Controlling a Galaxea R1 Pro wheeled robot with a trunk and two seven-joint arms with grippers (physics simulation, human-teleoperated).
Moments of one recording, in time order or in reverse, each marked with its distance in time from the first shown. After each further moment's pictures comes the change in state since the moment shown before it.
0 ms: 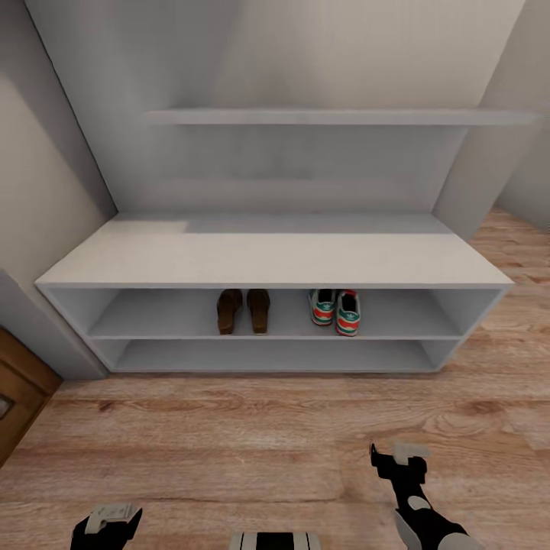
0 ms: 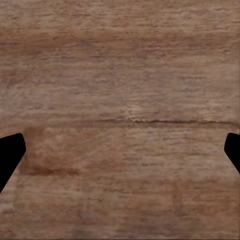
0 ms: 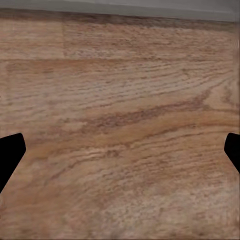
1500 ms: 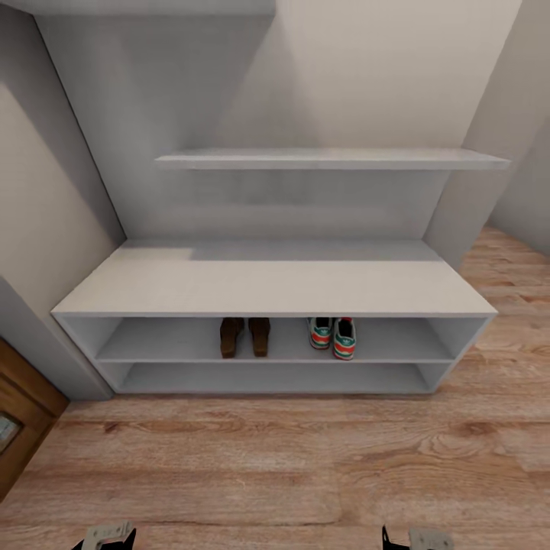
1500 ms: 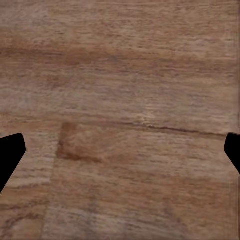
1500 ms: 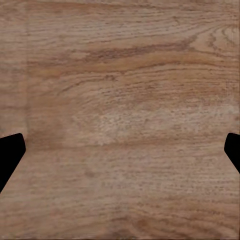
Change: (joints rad) left arm 0.001 -0.029 0.035 0.102 0.001 -0.037 0.113; right arm 0.206 0.000 0.000 0.116 -0.003 -0.177 0.008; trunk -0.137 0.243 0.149
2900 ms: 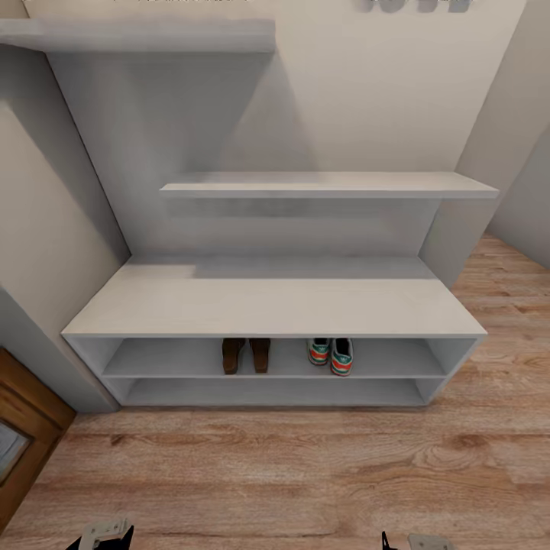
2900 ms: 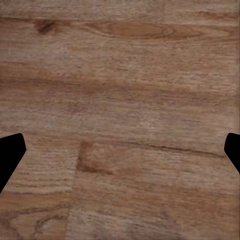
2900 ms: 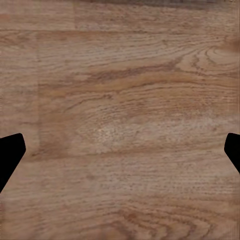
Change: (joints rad) left arm -0.001 0.008 0.001 -0.010 0.001 0.000 0.001; right arm 0.005 0.002 0.000 0.009 0.000 0.002 0.000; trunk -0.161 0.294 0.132
